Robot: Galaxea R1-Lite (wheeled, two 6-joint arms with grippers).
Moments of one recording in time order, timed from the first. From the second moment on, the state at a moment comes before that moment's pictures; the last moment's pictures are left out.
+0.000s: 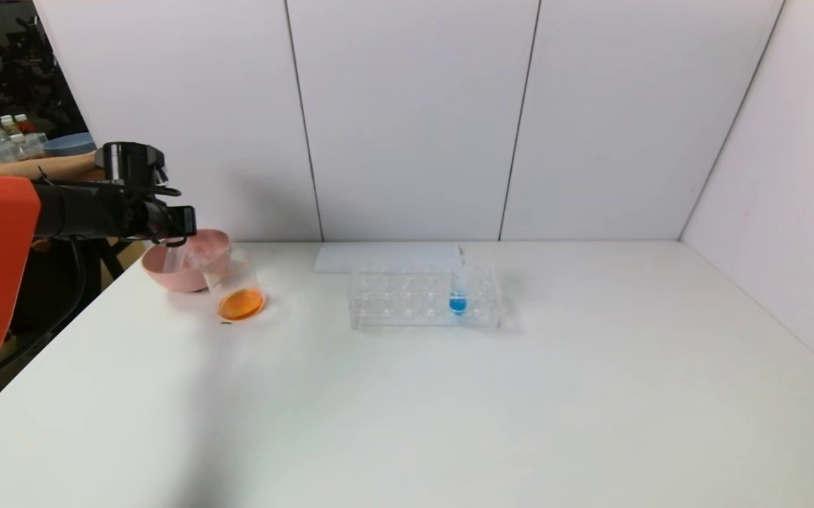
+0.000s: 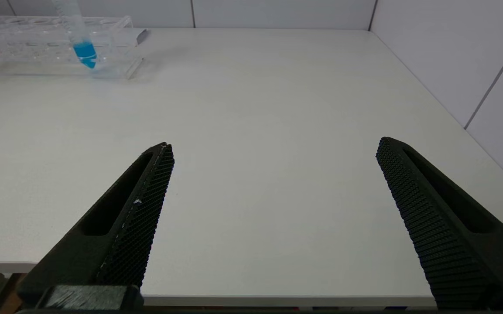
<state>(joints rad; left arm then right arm) 0.13 2.32 -1.88 0.03 0.19 -0.04 0.00 0.00 0.00 0.00 0.00 0.00</state>
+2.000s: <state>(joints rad) 0.05 1.48 -1.31 0.11 0.18 0.13 0.00 0.00 0.00 0.00 0.00 0.00</state>
